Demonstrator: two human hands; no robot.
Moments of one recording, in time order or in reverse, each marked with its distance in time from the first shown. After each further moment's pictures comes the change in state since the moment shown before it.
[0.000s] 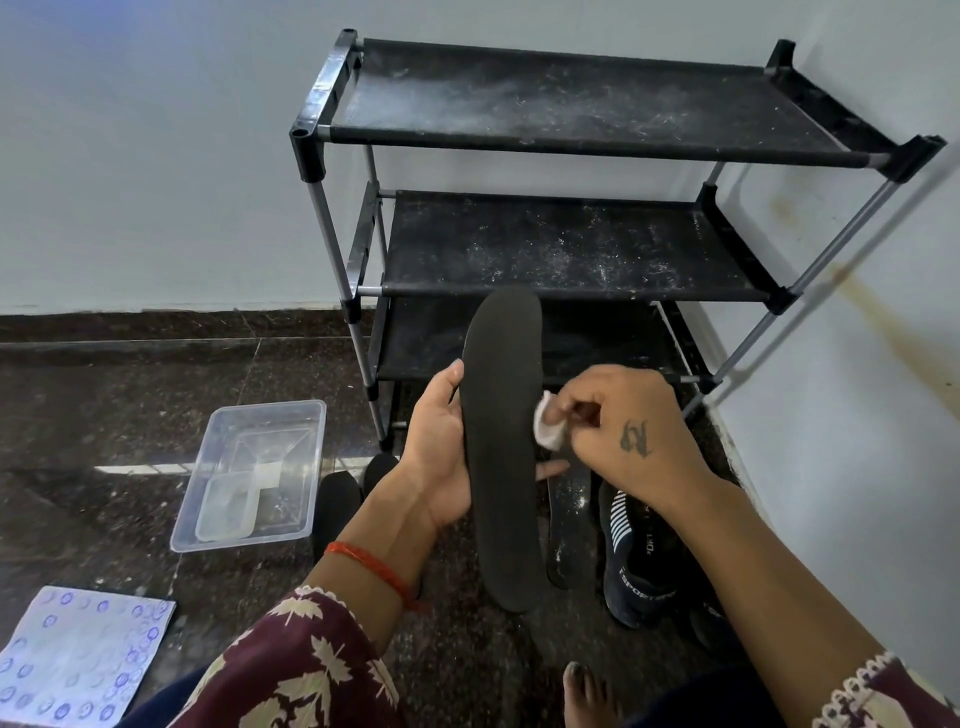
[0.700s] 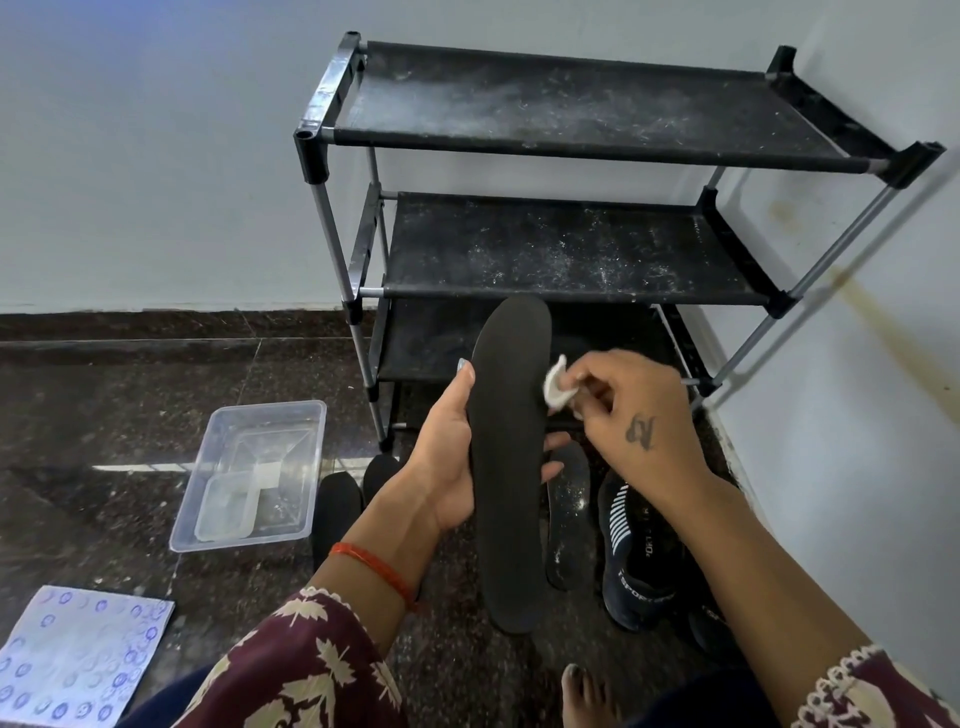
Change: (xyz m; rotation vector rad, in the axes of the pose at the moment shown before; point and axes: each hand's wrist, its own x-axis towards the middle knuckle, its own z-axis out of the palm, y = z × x) left_hand 0.003 -0.003 -0.001 0.058 0.063 -0.073; right_hand 0.006 0.010 0.006 -0.038 0.216 -0.042
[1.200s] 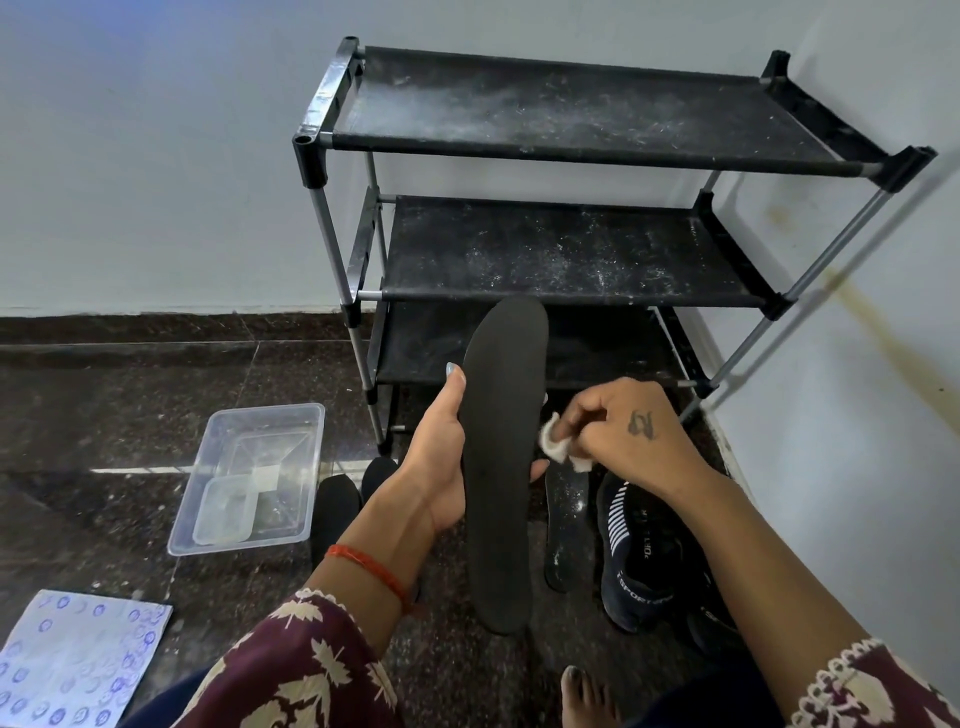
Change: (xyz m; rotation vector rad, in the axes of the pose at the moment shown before) left_hand 0.002 0.002 -0.004 -0.001 0.072 0.021; right_hand 0.004 0.000 -0.006 0.099 -0.372 0.289
